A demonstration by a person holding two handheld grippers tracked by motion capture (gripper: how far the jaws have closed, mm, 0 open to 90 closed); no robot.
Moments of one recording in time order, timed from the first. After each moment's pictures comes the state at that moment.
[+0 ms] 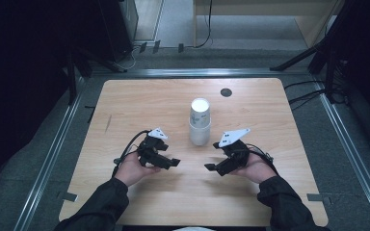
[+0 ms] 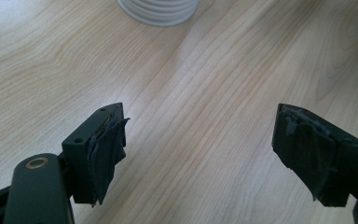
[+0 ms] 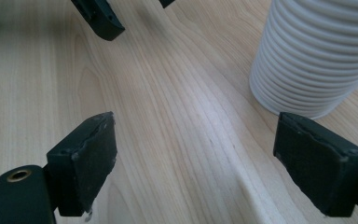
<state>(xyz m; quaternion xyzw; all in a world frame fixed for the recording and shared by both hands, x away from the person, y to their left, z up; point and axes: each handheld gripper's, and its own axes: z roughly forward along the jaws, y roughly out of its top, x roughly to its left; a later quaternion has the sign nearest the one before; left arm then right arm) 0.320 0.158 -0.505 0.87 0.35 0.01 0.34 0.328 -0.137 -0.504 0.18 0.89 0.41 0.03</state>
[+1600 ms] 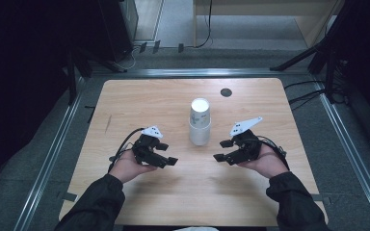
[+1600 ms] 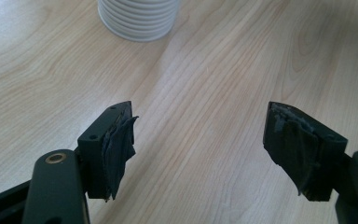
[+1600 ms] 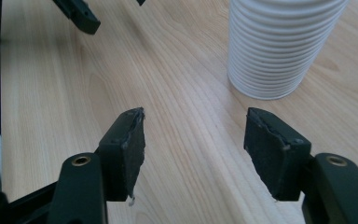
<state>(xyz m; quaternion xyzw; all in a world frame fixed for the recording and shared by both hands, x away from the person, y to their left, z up) 0.318 0.171 -0.489 0.87 0.33 -0.01 0.37 0.338 -0.162 -0.469 0.23 0.89 0.39 0.00</state>
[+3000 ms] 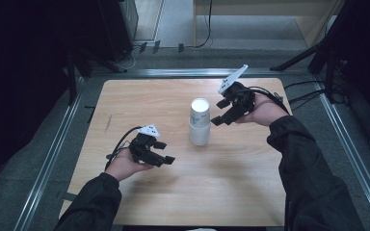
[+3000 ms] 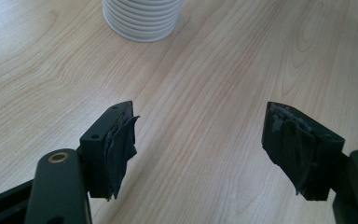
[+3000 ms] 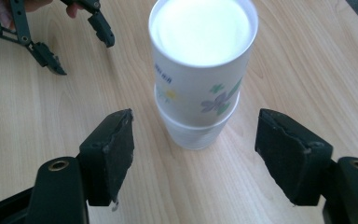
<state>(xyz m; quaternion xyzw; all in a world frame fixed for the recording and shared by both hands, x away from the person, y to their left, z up) 0.321 0.178 -0.489 0.87 0.31 -0.01 0.37 0.421 -0.130 -0.370 0.15 0.94 0.31 0.02</state>
